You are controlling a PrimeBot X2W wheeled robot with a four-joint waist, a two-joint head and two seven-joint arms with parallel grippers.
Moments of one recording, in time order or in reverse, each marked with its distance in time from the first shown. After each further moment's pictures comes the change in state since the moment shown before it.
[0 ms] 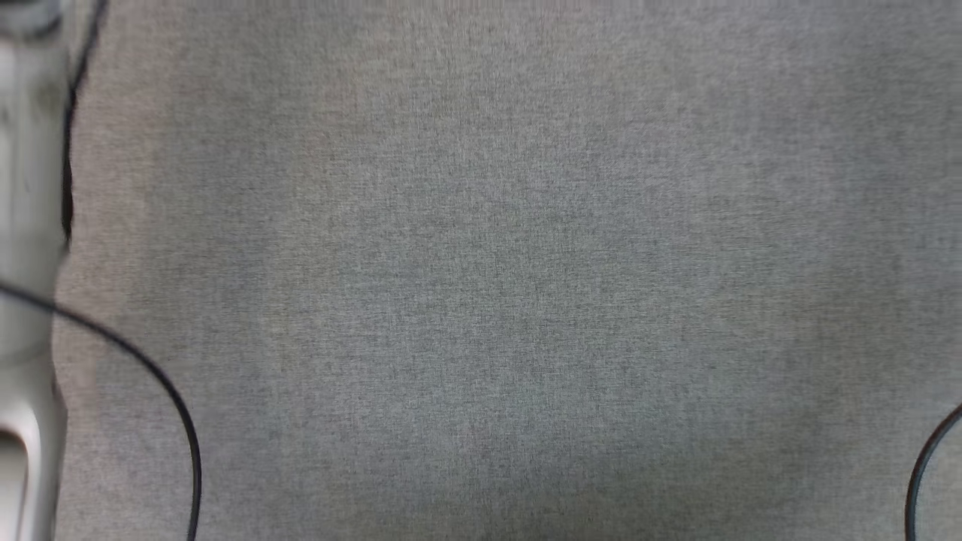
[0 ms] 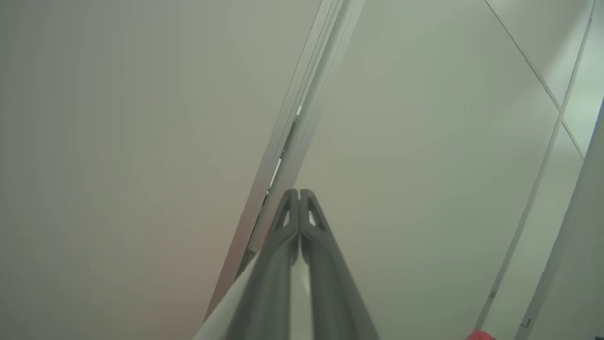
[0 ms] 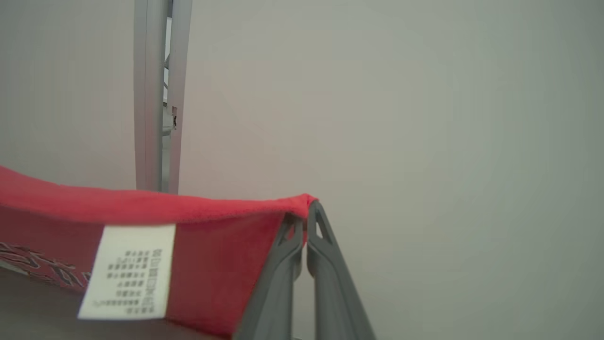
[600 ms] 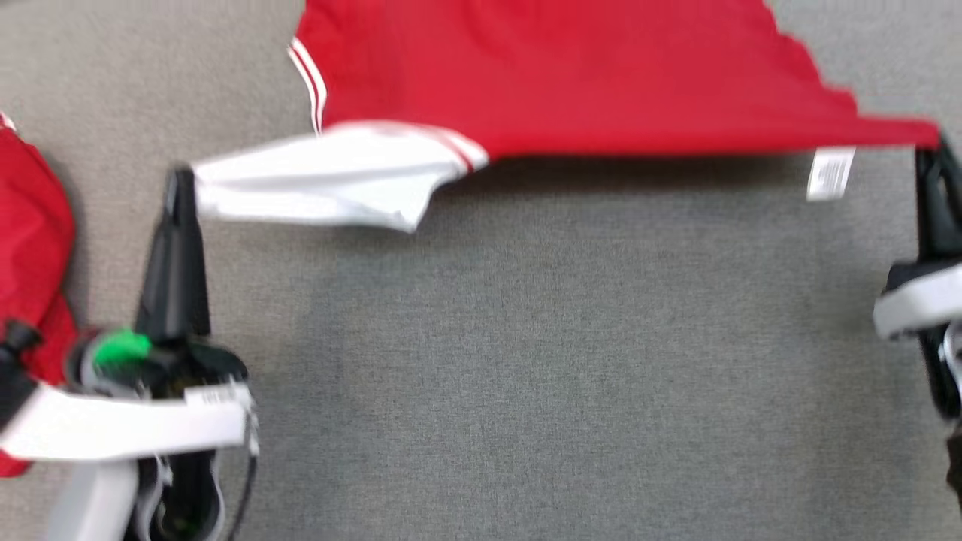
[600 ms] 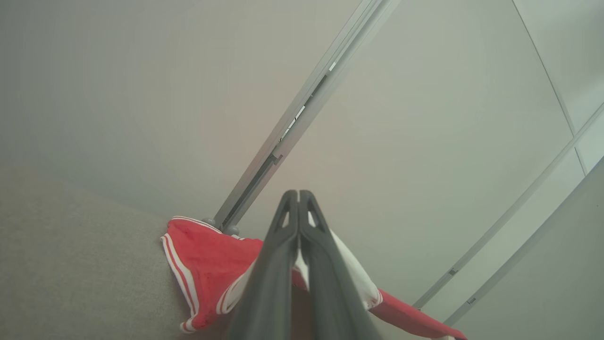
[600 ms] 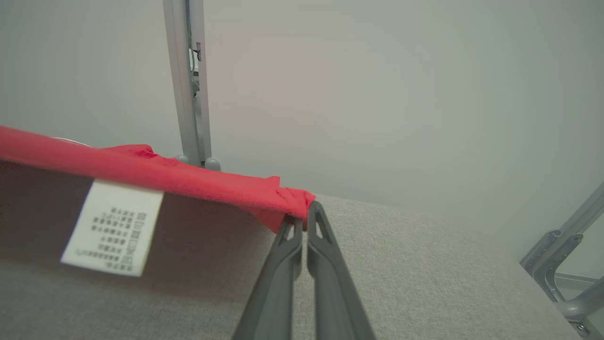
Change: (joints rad) left arm 1.133 0.035 0.093 -0.639 -0.113 0.135 0.000; right arm 0.877 -0.022 -0.105 -0.342 0.145 0.000 0.000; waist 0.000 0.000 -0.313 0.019
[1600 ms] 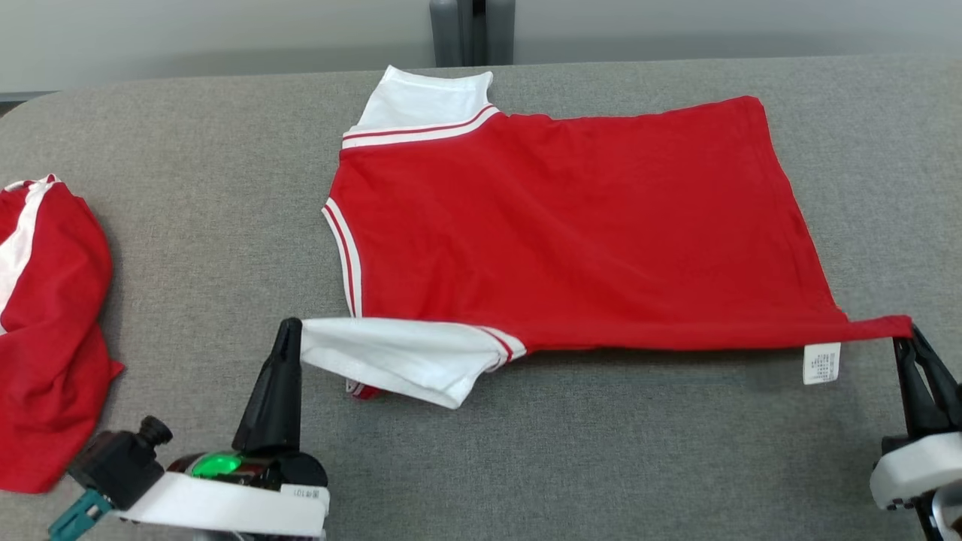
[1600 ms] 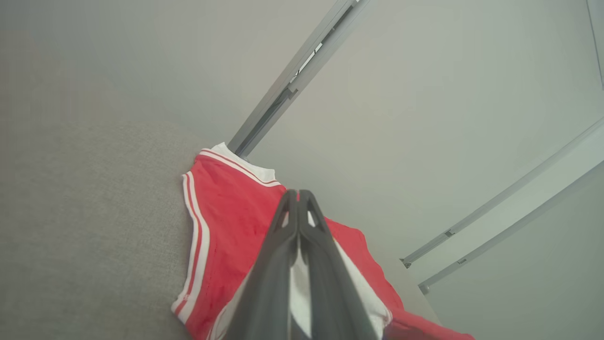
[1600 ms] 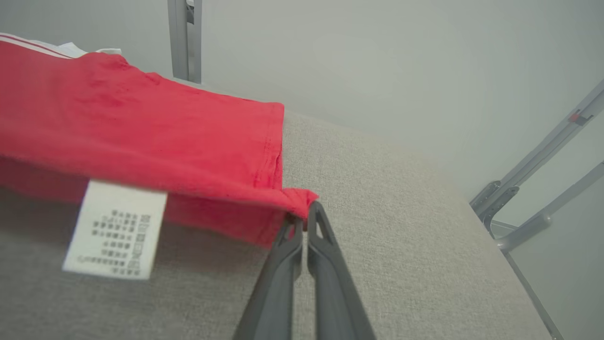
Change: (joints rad) left arm 0.260 -0.104 -0.061 0.049 0.070 0.018 0.061; right arm 0.433 0.074 -0.114 -0.178 -0.162 0.000 0.039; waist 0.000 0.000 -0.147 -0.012
